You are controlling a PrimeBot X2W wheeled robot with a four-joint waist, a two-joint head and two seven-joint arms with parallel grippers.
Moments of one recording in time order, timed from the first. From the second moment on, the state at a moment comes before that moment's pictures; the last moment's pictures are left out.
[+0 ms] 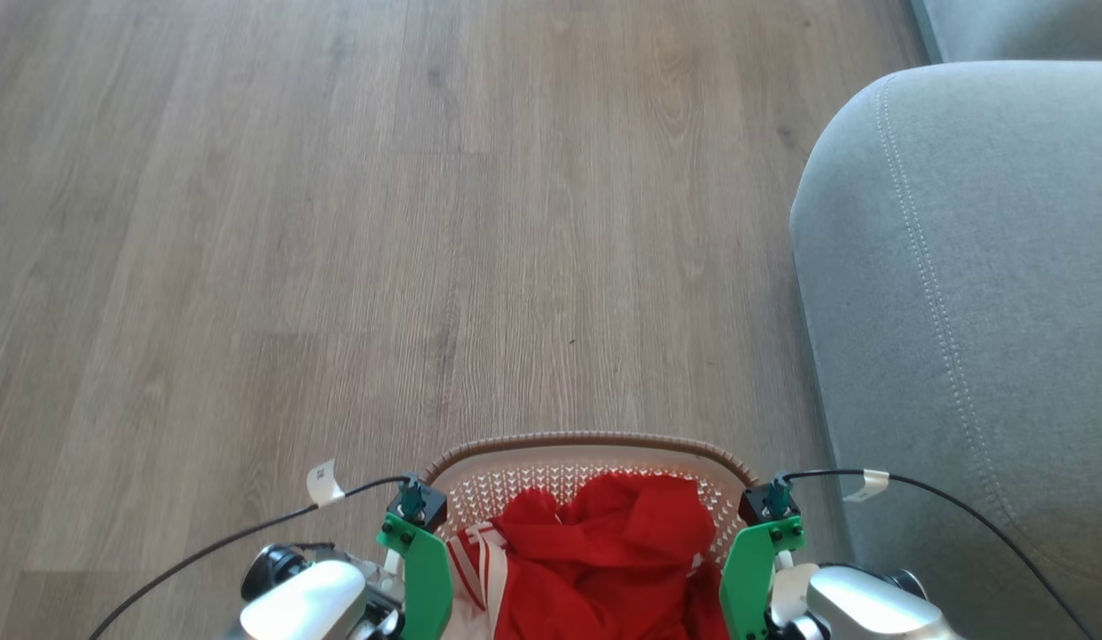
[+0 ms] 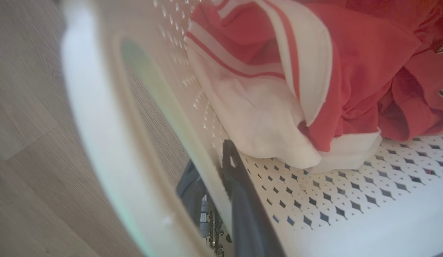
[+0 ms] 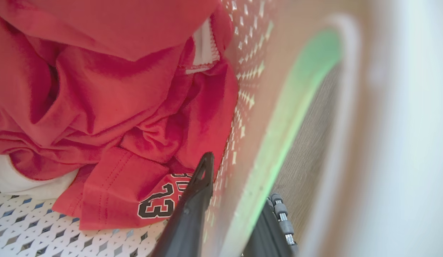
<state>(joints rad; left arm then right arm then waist) -0.52 0.19 -1.26 0.90 -0.87 -0.11 0.44 -0.52 -0.09 1.13 1.09 1.02 0.11 0.33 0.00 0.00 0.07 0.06</state>
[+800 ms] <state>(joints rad) -0.51 0.20 -1.27 0.91 -0.90 -0.11 0.41 -0.53 -0.09 1.14 1.08 1.02 0.11 0.32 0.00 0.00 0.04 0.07</state>
